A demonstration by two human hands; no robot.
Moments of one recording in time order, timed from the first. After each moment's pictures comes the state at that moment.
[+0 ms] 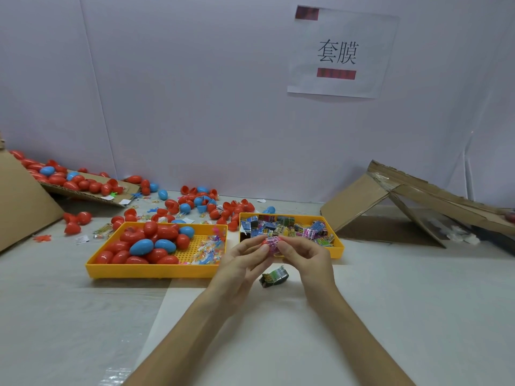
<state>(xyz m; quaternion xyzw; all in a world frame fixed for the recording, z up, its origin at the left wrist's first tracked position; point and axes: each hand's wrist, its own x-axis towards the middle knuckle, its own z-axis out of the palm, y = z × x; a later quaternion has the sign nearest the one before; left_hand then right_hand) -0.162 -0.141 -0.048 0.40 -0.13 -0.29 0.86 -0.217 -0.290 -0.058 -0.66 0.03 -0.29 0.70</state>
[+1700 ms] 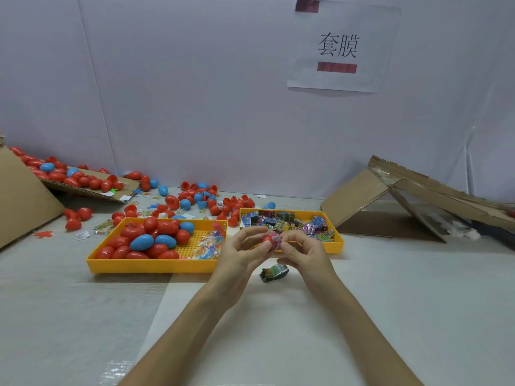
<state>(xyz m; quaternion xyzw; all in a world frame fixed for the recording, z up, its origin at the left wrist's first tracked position) -0.162 -0.141 -0.046 0.47 -0.20 -0.21 0.83 -0.217 -0.298 -0.056 -0.72 0.01 -0.21 0.66</state>
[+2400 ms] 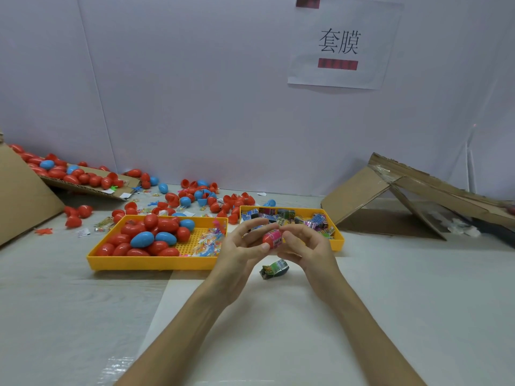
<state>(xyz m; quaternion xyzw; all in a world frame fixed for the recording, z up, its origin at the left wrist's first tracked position) -0.158 -0.138 -0.048 0.45 -0.25 -0.22 0.83 -0.221 -0.295 -0.050 -0.65 0.02 -0.22 0.73</state>
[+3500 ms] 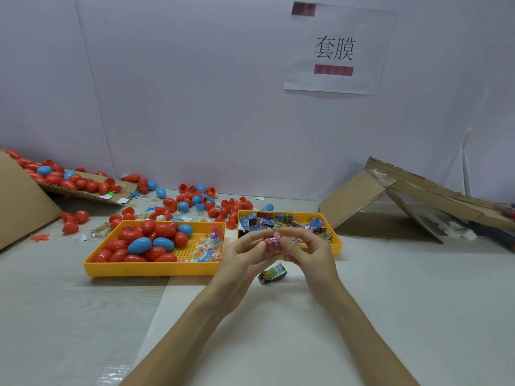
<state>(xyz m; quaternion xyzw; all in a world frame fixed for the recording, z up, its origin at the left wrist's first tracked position) -0.167 -0.141 -0.046 0.45 -0.23 -0.25 0.83 -0.223 -0.295 -0.049 -0.66 0.01 -0.26 0.70</state>
